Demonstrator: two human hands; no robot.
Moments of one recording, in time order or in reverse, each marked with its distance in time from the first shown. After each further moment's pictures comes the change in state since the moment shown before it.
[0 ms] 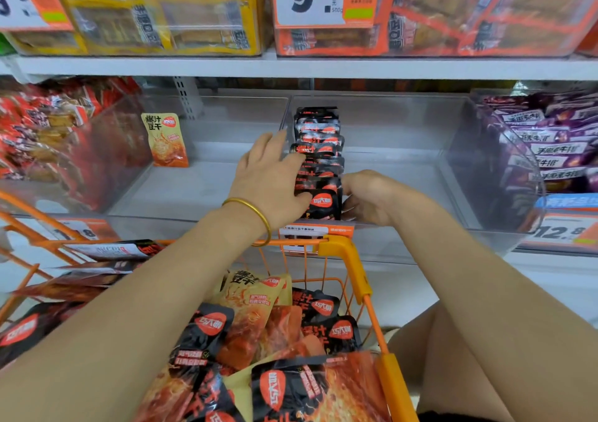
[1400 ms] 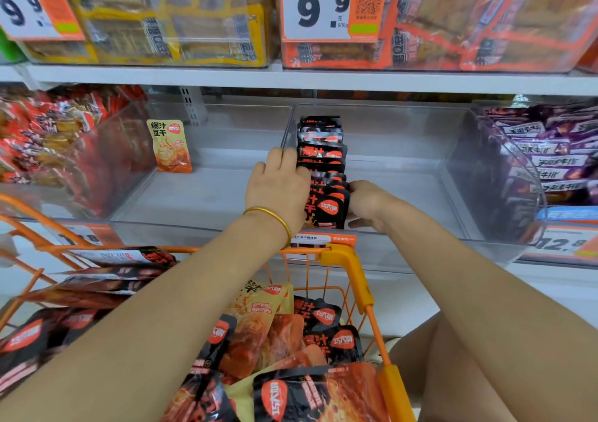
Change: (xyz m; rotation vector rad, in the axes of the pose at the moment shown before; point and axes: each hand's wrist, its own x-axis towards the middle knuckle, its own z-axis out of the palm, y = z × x) left_hand 0.008 0.011 0.010 0.320 0.044 0.033; right_hand 0.039 0.013 -0.001 -0.304 0.086 -0.123
